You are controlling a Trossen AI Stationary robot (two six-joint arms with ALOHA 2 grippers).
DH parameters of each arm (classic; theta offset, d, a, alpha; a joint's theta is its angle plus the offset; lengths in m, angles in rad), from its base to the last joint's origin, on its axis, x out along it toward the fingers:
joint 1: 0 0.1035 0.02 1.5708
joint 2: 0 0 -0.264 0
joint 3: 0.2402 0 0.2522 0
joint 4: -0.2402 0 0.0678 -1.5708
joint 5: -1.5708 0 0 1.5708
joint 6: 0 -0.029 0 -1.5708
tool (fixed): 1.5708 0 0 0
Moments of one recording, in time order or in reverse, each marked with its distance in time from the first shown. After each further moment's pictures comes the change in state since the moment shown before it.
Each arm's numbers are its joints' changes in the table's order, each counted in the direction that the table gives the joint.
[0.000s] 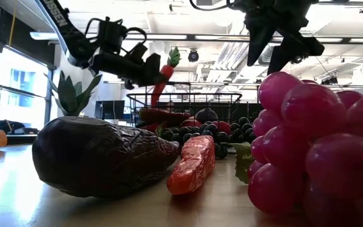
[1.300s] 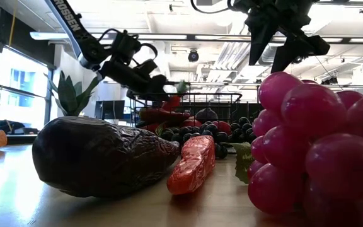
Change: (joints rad) left arm 0.038 -0.102 0.122 -0.255 0.019 -0.136; right arm 0.000 0.000 0.000 -0.004 0.044 -0.077
